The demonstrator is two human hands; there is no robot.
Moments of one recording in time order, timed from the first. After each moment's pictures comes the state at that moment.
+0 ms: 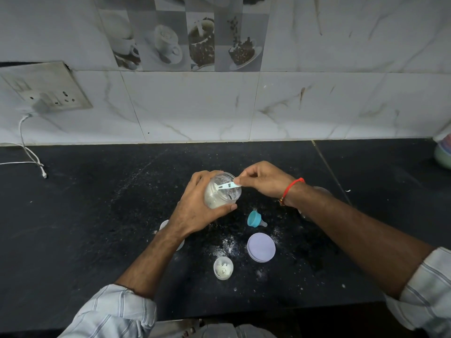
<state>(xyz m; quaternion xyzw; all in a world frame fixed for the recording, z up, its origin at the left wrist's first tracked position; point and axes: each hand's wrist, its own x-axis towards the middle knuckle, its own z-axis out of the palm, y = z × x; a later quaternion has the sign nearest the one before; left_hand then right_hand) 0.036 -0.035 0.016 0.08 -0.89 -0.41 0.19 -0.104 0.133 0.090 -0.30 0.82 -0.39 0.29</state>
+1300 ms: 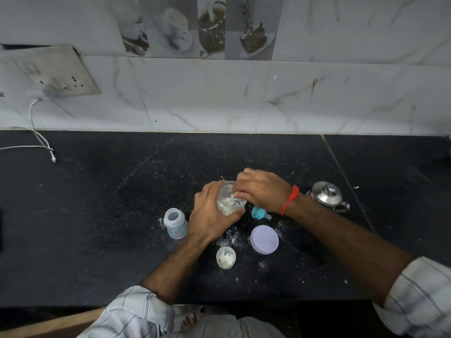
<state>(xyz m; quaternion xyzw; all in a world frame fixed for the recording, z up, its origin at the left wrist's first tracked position) 0.051 0.006 -0.023 0.19 -0.88 -0.41 0.18 -0.098 0.136 0.044 -0.67 0.74 -0.09 -0.05</state>
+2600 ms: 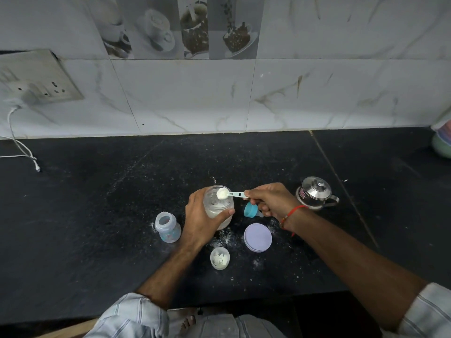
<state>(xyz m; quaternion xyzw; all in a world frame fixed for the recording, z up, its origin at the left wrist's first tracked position) 0.052 0.008 -0.041 0.22 -0.83 -0.48 0.19 -0.077 0.171 0.027 -0.06 0.75 -0.56 0.34</state>
